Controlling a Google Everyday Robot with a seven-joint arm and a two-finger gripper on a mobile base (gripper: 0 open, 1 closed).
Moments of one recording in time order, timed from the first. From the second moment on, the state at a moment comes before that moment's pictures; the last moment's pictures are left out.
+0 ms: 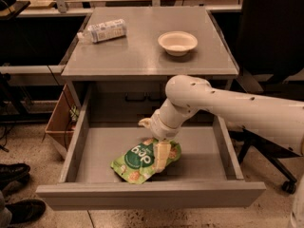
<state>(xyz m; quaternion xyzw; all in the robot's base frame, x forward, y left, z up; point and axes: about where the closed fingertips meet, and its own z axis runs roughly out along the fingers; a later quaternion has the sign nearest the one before) 0.536 0.009 0.642 -0.78 0.57 0.16 0.17</state>
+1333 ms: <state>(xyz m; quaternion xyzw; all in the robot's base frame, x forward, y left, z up) 0.520 0.003 0.684 -0.79 0.56 0.17 0.18</state>
